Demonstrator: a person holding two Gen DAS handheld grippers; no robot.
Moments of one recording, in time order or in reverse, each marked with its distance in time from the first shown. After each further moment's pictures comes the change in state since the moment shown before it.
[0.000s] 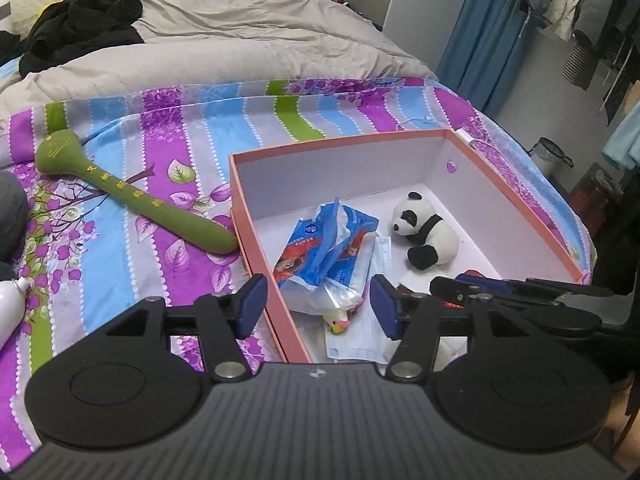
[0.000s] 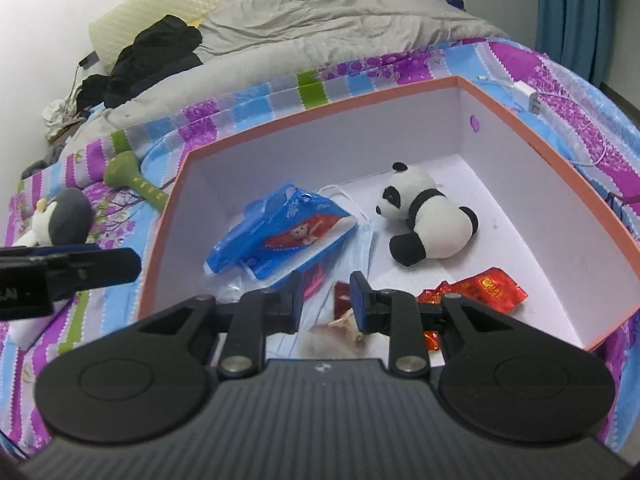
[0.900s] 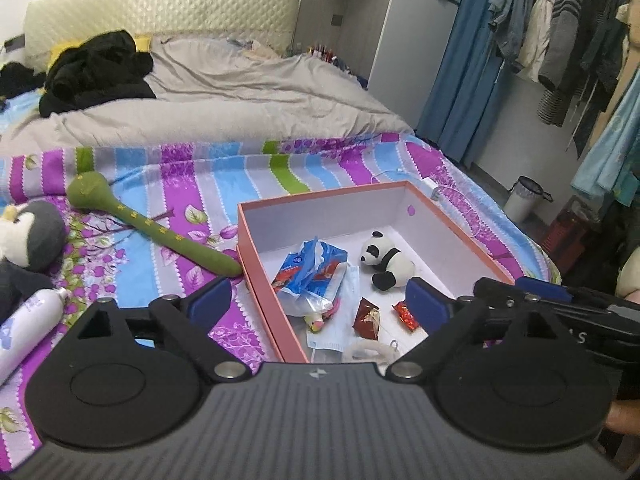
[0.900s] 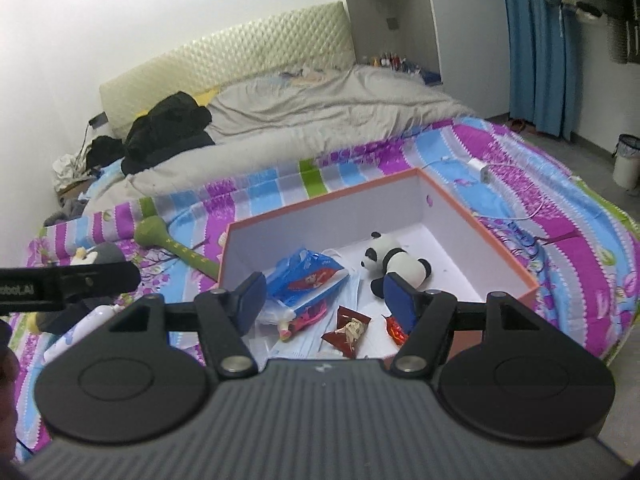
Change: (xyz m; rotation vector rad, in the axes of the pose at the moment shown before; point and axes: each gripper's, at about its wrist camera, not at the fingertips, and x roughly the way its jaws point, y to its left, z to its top) left arm -0.140 -0.016 -0.027 0.013 -0.171 -0.023; right arm -0.147 0.017 -0.016 0.012 -0.227 -0.034
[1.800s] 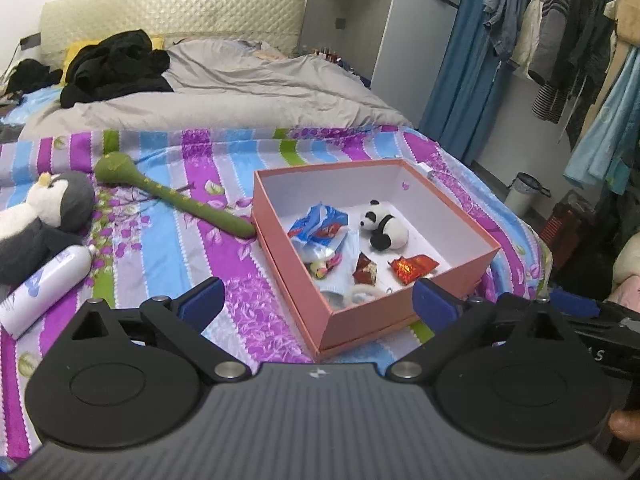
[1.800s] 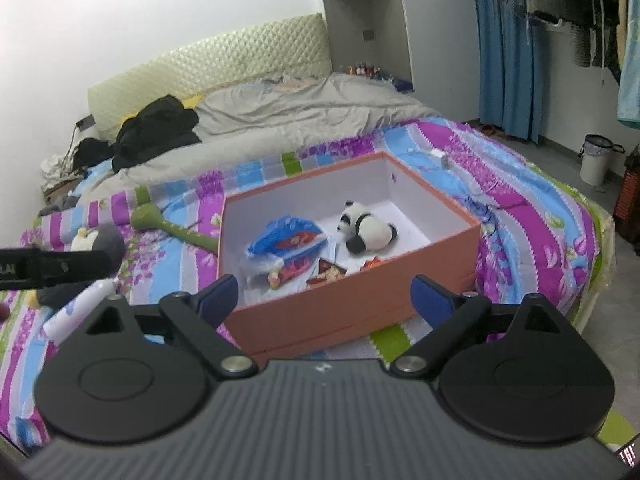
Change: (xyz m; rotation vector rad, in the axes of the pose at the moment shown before) left arm -0.078 0.000 -0.069 -0.012 0.004 0.009; right arm -0.083 0.010 -0.068 0.005 -0.039 -0.081
